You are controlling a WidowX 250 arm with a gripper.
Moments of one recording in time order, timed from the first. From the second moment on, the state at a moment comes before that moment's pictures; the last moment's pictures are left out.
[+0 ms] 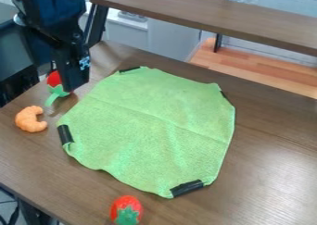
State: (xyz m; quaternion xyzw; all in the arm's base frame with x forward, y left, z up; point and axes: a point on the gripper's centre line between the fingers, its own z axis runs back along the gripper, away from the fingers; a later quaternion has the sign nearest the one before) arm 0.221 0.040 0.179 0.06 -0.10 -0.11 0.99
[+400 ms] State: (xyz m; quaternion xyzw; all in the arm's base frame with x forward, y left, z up) arm 0.241 0.091 0.146 0.04 -0.09 -0.04 0.99
